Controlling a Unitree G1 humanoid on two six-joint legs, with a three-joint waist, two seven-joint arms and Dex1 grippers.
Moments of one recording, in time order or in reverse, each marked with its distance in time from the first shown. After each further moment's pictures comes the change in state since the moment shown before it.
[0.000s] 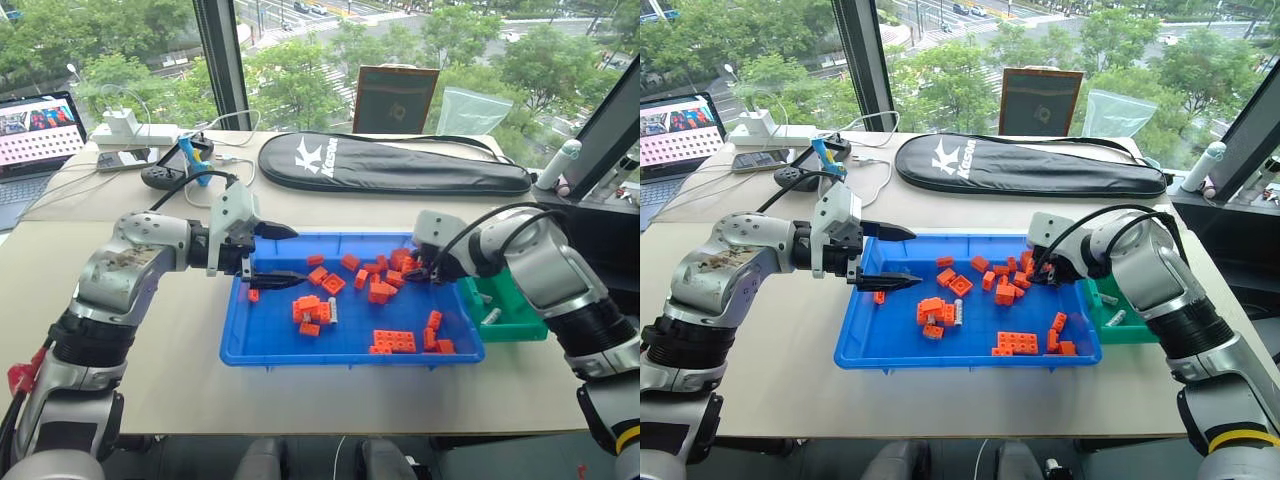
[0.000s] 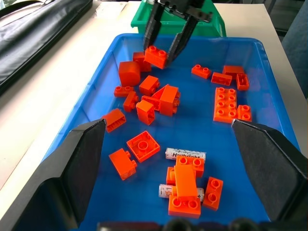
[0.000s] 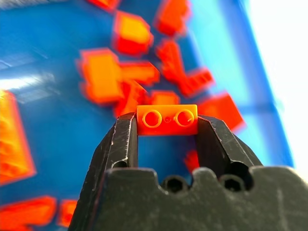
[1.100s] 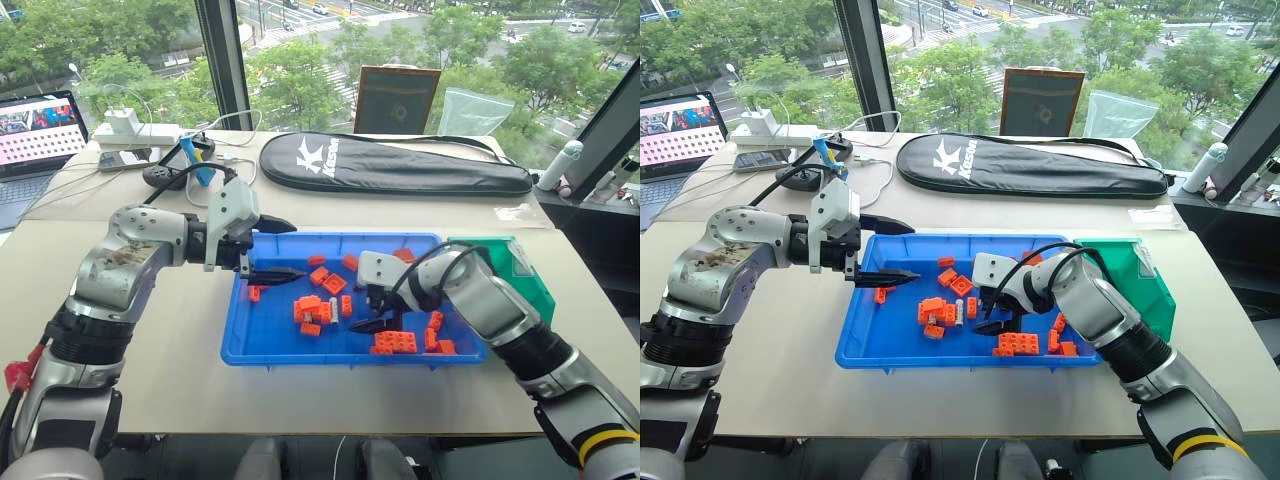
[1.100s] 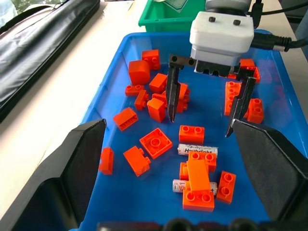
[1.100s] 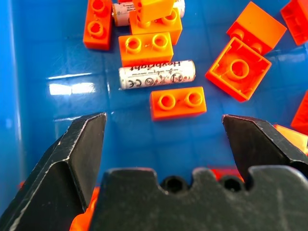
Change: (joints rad) left arm -0.013 0.004 0.001 0.001 0.039 -0.047 0.010; right arm 0.051 0.217 0.149 -0.165 0.078 0.077 0.020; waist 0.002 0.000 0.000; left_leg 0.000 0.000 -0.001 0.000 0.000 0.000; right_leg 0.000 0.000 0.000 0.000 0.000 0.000
